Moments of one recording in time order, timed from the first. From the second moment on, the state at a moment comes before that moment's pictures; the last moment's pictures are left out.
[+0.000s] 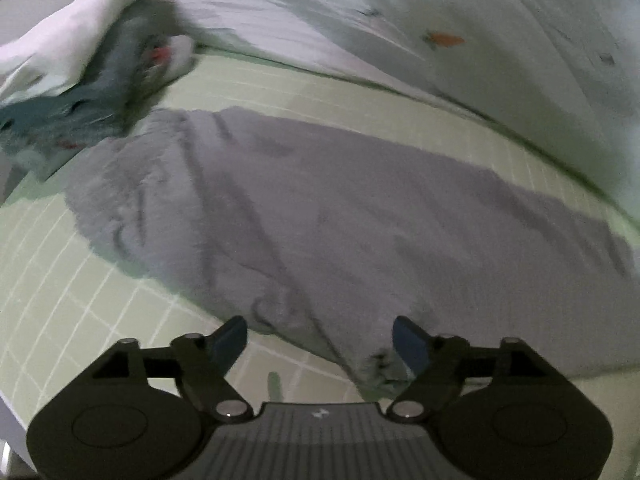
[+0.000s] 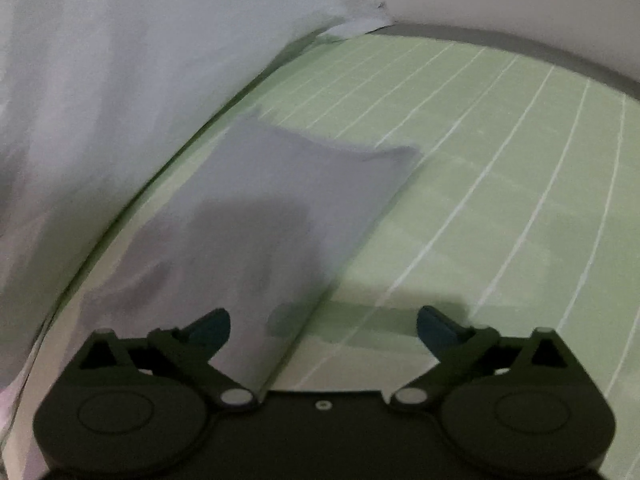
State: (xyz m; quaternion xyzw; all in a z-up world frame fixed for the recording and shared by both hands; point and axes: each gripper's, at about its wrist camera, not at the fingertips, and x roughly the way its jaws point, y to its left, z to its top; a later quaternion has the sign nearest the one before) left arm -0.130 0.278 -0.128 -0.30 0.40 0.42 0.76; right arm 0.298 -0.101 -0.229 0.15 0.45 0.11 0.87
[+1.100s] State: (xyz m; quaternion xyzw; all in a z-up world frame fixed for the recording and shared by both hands) left arm -0.267 0.441 -0.147 -0.29 0.33 0.48 0.76; right arm 0.108 -0.010 -0.260 -0.04 0.33 0.10 0.94
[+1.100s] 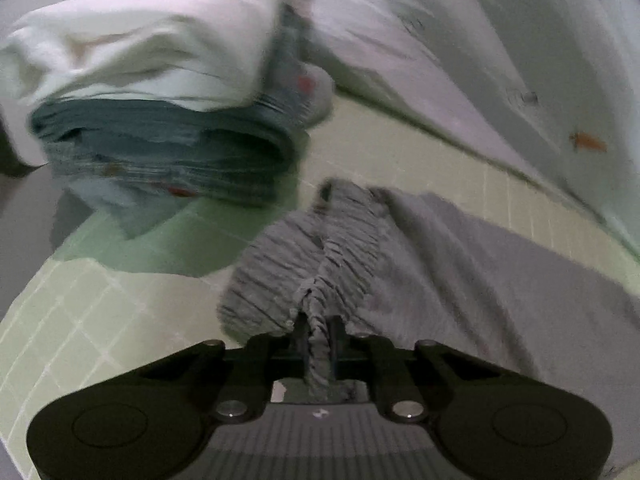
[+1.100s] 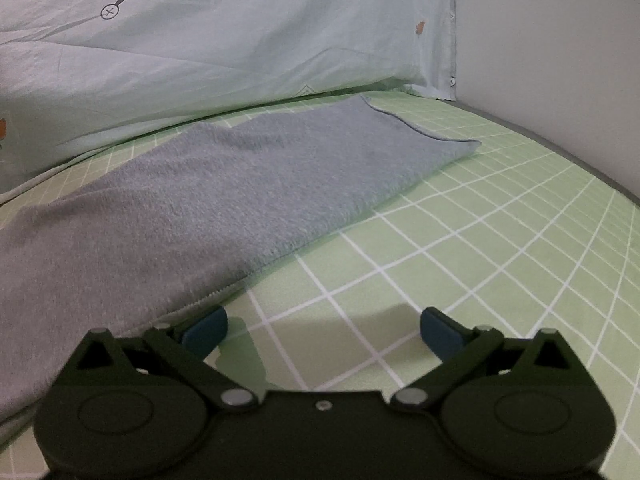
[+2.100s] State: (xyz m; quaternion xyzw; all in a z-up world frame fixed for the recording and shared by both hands) left arm -0.327 0.460 -0.176 -0.47 0.24 0.55 0.65; right arm 0.115 -0.013 -0.262 -0.04 0.33 0.11 0.94
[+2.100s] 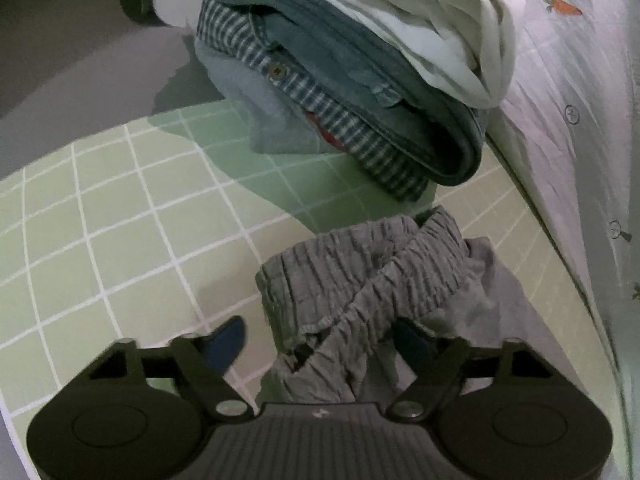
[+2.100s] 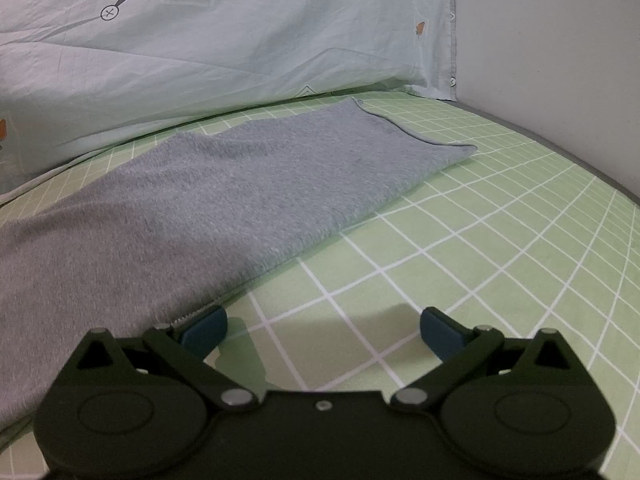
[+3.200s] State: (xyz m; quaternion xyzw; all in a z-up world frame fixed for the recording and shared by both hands) left arm -0.123 0.308 -0.118 -0.18 0.36 0.31 0.86; right arm 0.122 -0.008 -0.254 -0.06 0.37 0.15 0.91
